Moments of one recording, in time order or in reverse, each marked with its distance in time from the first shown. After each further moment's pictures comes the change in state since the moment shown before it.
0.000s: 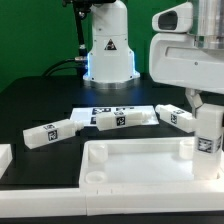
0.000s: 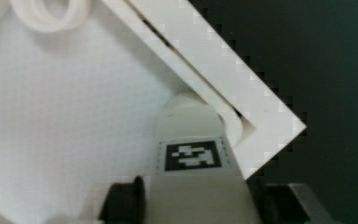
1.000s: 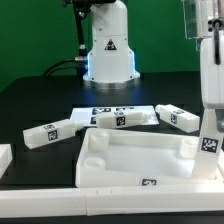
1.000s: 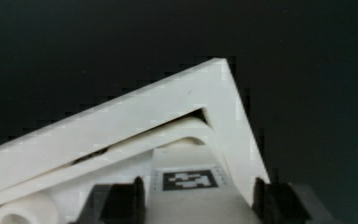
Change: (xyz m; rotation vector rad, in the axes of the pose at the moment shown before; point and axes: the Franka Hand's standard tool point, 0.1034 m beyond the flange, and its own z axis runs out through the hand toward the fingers) arm 0.001 -0.018 0.001 0.160 -0.071 1.068
